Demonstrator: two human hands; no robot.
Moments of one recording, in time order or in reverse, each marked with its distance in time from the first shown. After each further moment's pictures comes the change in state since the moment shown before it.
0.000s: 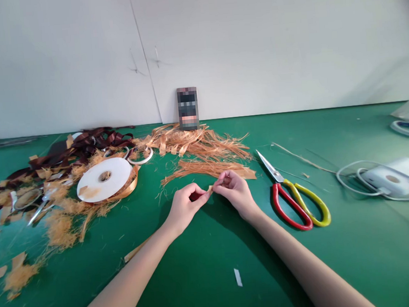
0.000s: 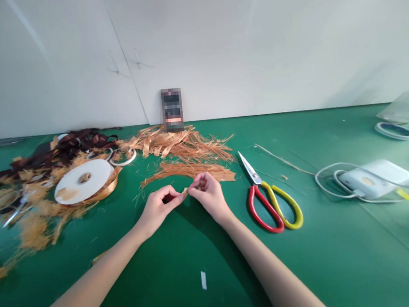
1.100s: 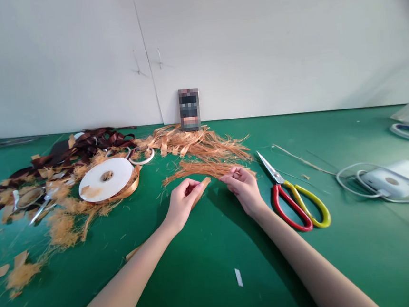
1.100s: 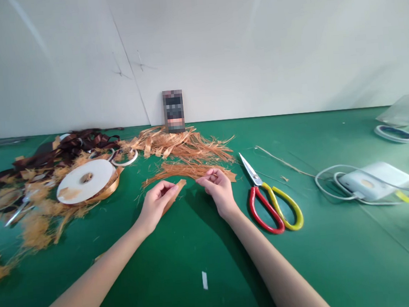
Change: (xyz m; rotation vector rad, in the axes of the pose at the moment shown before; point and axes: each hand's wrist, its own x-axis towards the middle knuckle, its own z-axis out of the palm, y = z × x) left_hand 0.004 -0.003 -0.003 -0.134 0.149 -0.033; right_hand 0.007 -0.005 -0.009 0.146 0.104 0.009
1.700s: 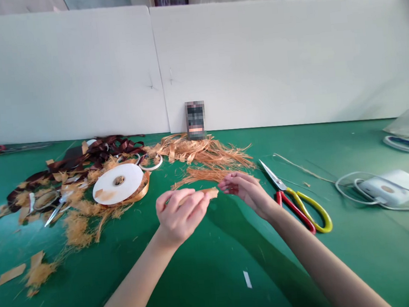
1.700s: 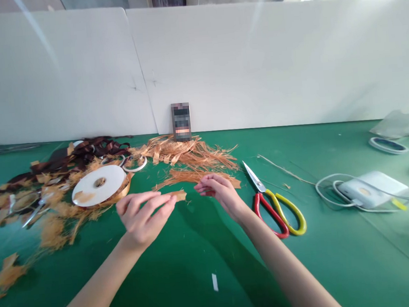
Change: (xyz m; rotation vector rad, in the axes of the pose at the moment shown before) left_hand -0.027 0.049 -0.033 0.921 0.509 1.249; right_hand -0.007 -0.037 0.010 -0.034 -0.253 0.157
